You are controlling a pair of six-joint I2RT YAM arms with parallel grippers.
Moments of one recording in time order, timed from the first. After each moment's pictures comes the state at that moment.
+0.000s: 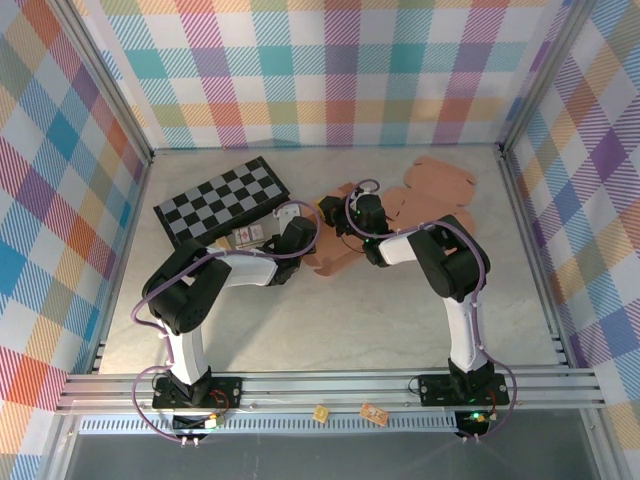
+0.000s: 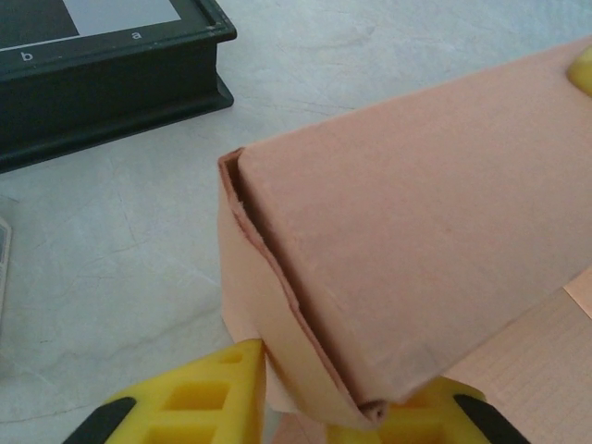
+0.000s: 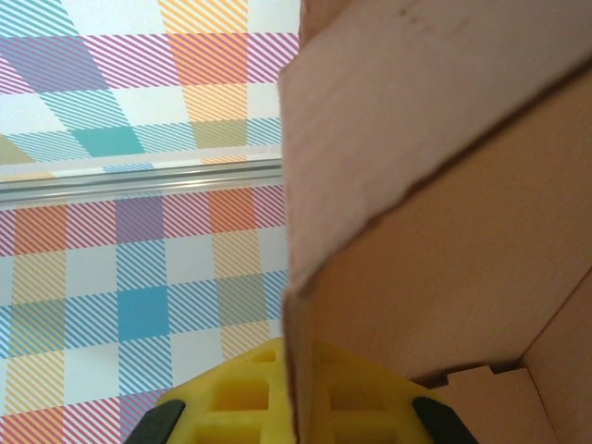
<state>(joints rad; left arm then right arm) -0.66 1.85 0.92 0.26 -0.48 -0.57 0.55 2.11 1.07 0.87 -0.31 1.52</state>
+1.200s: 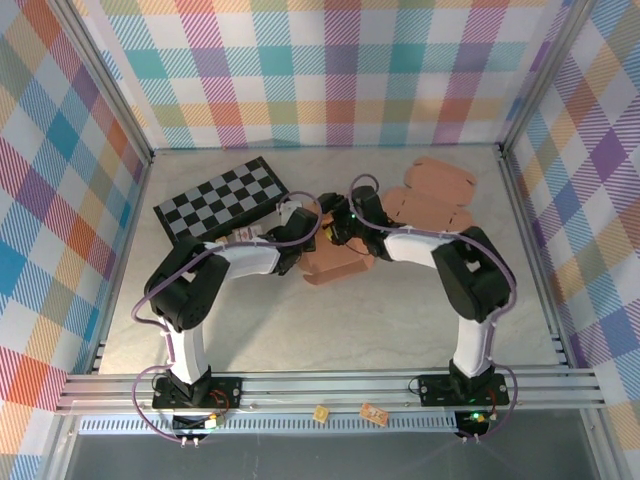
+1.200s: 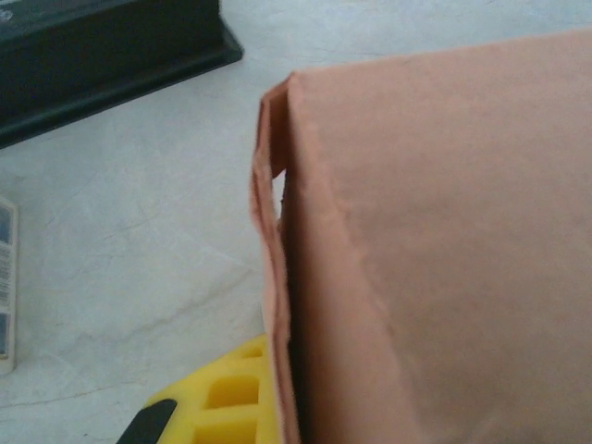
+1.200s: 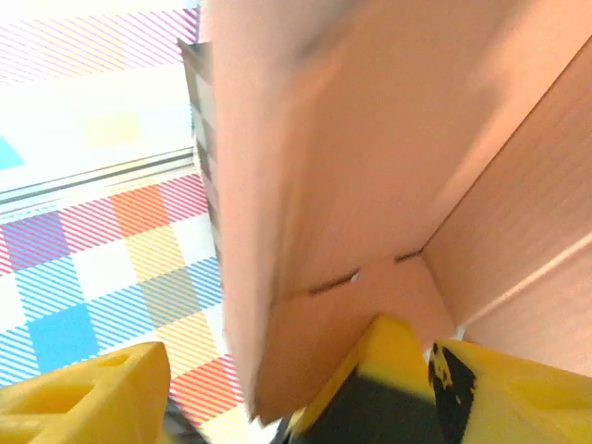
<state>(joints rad) -0.63 1.86 1.07 -0.03 -0.42 -0.58 0.58 1.85 1.12 0.24 -0.25 1.52</state>
